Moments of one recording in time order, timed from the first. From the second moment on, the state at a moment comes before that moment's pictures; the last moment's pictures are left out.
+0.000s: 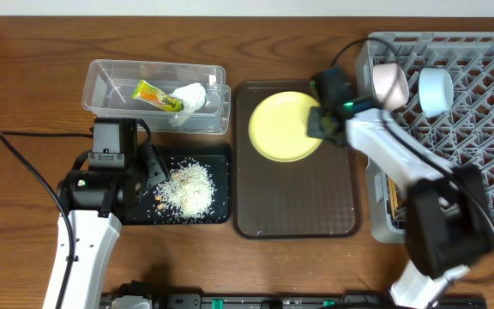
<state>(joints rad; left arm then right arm) -0.05 1.12 0.98 -0.97 -0.06 -0.49 0.33 1.83 1.29 -0.64 0.13 0.47</state>
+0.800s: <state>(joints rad) -0.05 1.12 0.98 -0.97 -0.06 -0.49 -0.02 1.33 1.29 -0.76 0.77 -0.22</state>
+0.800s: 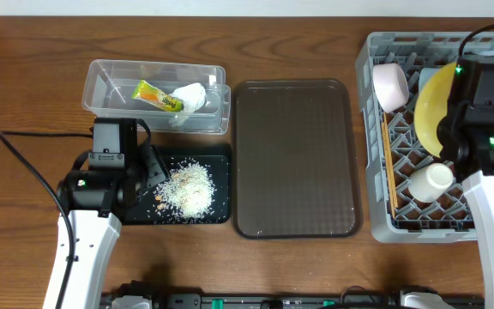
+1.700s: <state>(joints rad) -0.05 1.12 0.98 -0.90 -0.02 -0.45 0.01 1.30 1.29 -0.76 0.24 0.04</state>
